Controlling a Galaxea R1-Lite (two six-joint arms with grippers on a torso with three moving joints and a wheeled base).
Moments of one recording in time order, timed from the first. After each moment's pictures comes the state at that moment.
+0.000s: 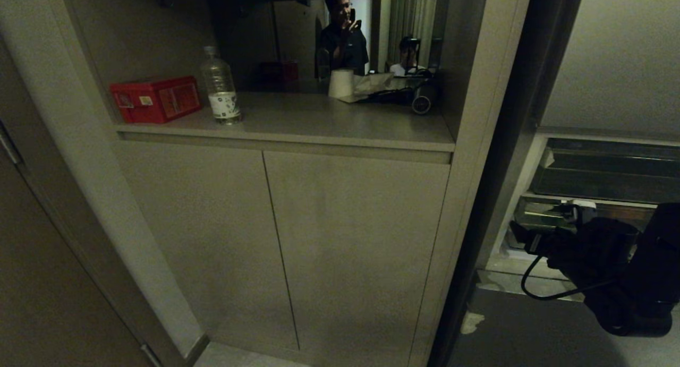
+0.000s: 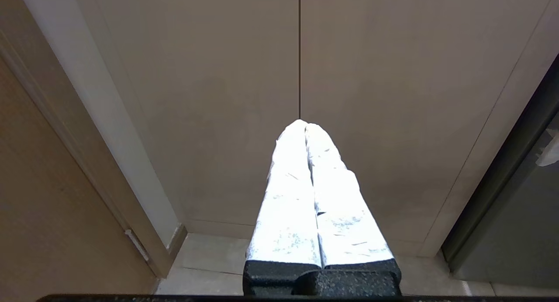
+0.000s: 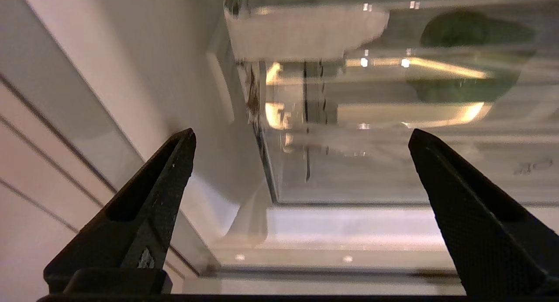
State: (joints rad) left arm -0.01 0.00 0.00 0.00 0.00 0.03; right arm -0.13 2.27 -0.62 -1.52 -0.02 0.07
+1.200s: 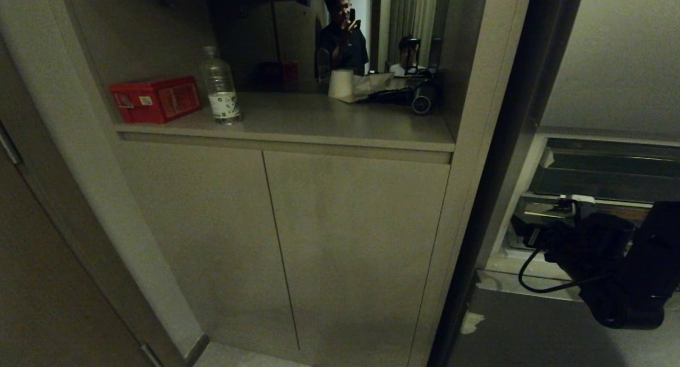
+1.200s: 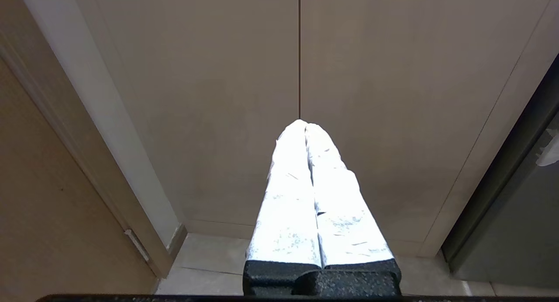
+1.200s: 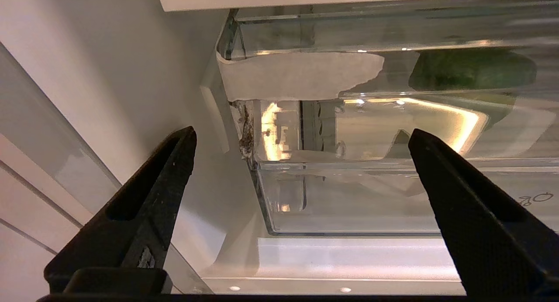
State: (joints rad) left arm -0.01 0.00 0.00 0.00 0.00 0.03; right arm -0.13 2.30 -0.68 -1.52 -0.02 0.06
